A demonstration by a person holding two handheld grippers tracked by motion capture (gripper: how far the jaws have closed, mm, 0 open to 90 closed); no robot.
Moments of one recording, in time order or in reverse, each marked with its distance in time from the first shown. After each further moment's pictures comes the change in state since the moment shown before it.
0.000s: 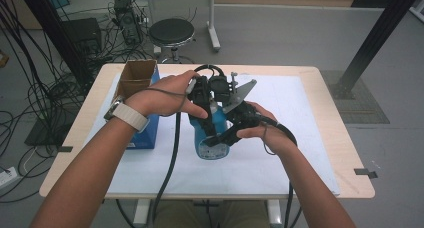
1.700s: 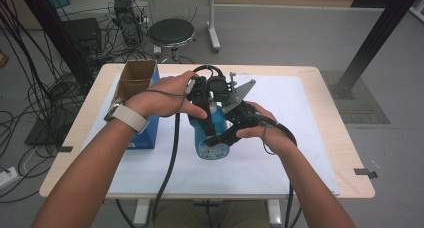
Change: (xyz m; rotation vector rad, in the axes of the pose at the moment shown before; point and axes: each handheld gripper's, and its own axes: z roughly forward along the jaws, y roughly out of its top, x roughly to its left) left arm 0.001 -0.002 0.002 -0.010 -0.001 -0.013; right arm -0.001 0.000 0.001 0.011 0.000 -0.004
